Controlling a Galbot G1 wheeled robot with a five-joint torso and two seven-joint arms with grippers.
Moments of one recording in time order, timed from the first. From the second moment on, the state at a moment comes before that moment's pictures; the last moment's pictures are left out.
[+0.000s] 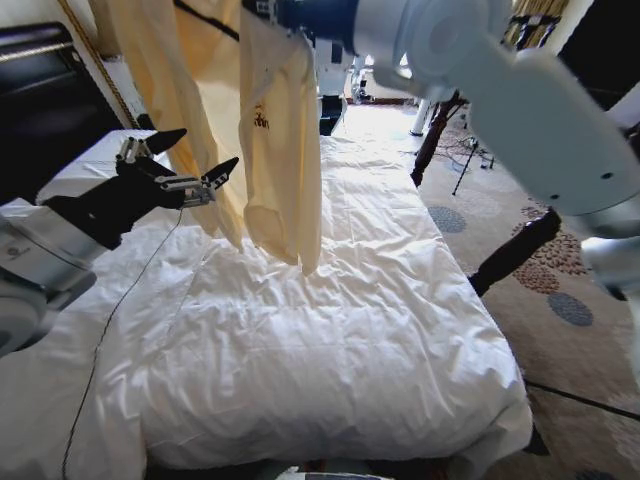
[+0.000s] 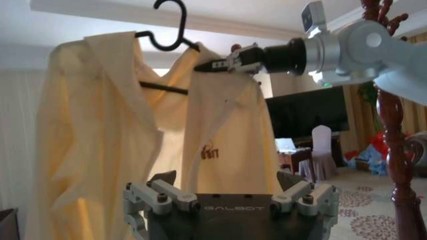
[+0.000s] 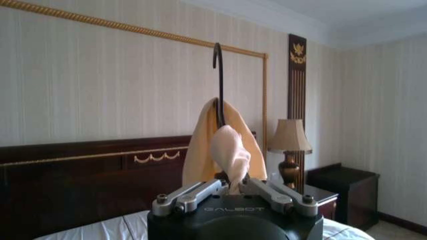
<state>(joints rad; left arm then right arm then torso) 1.18 -0.49 -1.17 -2.46 -1.26 0.42 0.01 0.77 1.02 -0.52 1.52 1.57 -0.51 -0.05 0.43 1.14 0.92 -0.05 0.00</state>
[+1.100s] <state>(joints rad) 1.39 -0.81 -1.33 -2.50 -1.20 0.35 -0.23 0.67 -0.11 -0.33 2.04 1.95 -0.74 0.18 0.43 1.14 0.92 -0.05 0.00</state>
